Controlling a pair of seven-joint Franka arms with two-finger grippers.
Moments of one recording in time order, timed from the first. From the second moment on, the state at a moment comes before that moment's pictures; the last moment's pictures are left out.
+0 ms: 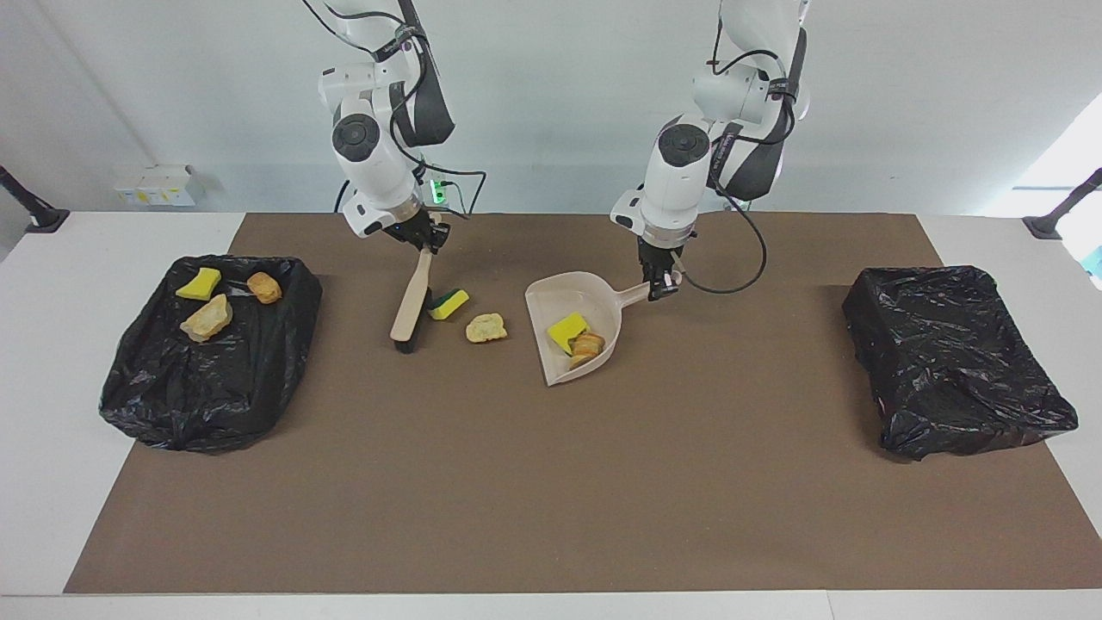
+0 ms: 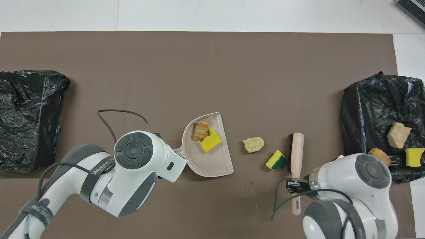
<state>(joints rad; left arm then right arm) -0.53 -0.01 -0.06 -2.22 0.01 2.17 0.81 0.15 -0.35 0.09 -2.60 0.19 2.02 0.35</state>
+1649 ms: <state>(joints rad) -0.53 -0.01 -0.06 -2.22 0.01 2.17 0.81 0.45 0.12 0.14 -2.08 0.32 2.11 0.46</state>
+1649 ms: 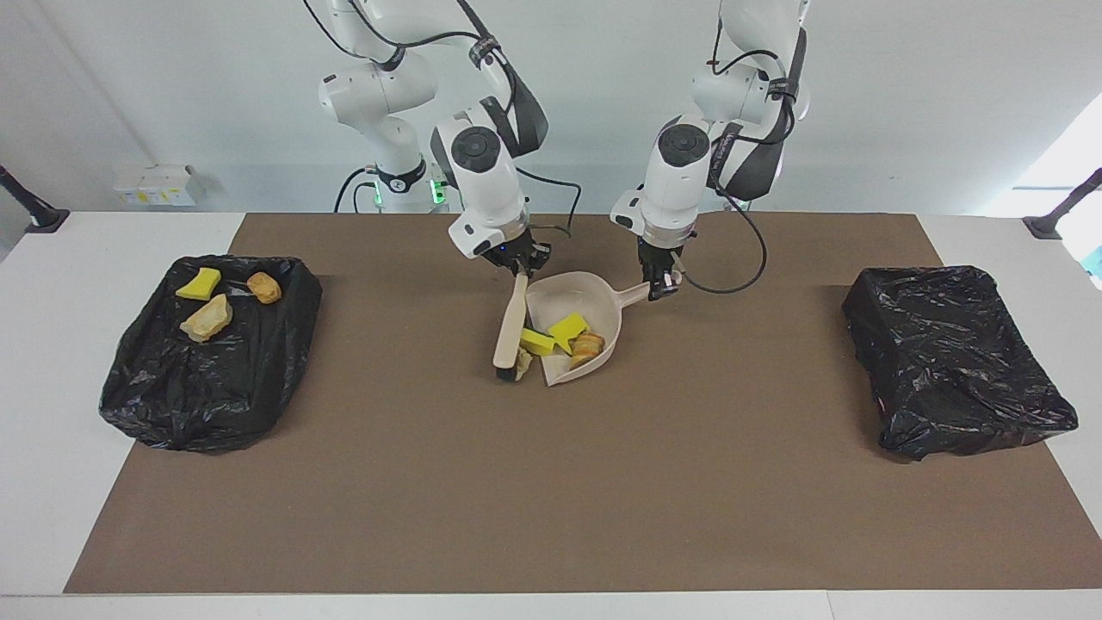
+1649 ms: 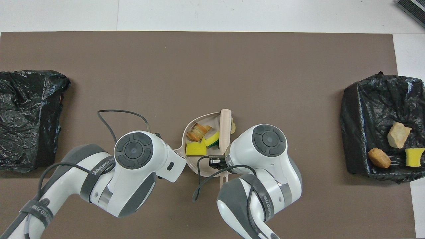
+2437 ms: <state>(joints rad) -0.53 -0.01 -0.06 -2.22 0.01 2.17 0.63 0.35 0.06 0.14 -1.96 0.40 1.86 0.13</state>
